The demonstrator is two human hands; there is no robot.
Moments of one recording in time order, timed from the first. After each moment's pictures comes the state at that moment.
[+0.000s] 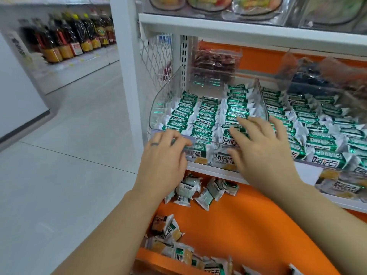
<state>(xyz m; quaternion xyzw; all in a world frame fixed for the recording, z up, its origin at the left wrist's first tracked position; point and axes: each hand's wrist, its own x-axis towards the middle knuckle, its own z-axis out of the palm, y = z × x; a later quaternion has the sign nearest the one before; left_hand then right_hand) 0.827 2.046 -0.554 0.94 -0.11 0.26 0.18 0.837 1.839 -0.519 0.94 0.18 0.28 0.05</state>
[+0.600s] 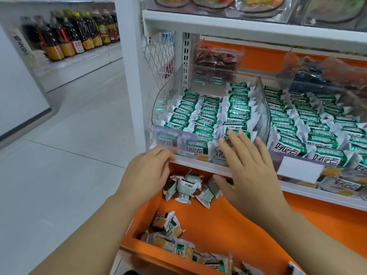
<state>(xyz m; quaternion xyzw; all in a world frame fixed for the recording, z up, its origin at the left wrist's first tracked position) 0.813 2.084 -0.577 0.96 -0.12 0.16 0.19 0.804 1.853 -0.557 0.94 0.22 0.25 0.00</state>
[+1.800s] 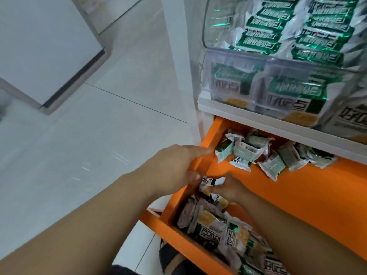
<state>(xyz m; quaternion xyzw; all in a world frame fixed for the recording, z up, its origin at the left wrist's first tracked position) 0.819 2.125 -0.641 0.96 -0.03 -0.23 0.17 0.868 1.968 -0.823 0.82 -0.01 -0.45 -0.36</state>
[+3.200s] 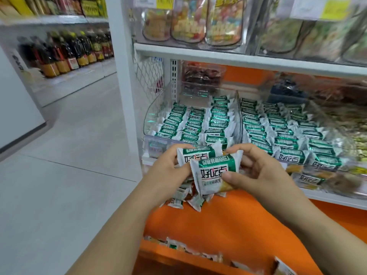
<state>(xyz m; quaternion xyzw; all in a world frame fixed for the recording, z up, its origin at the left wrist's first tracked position) 0.770 2.022 -0.503 0.77 -0.05 -0.05 0.63 0.745 1.828 -0.470 0.78 0.13 -0.05 -0.61</state>
